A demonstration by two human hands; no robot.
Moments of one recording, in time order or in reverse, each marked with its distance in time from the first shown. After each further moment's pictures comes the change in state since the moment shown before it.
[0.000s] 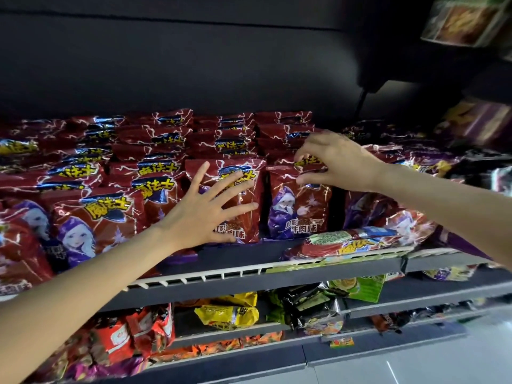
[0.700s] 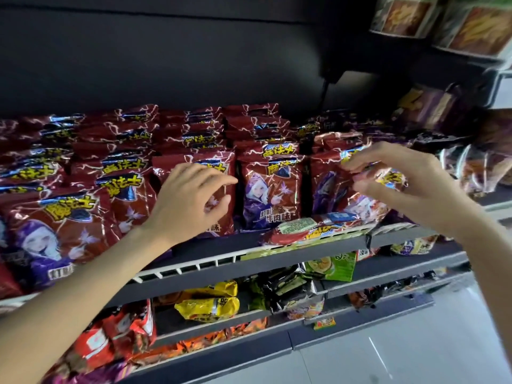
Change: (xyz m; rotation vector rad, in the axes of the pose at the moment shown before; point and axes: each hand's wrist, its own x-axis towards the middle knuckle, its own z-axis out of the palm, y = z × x) left_hand 0.021 0.025 -0.042 -0.489 0.354 -0.231; right_hand -0.144 -0.028 -0.049 0.464 0.313 0.183
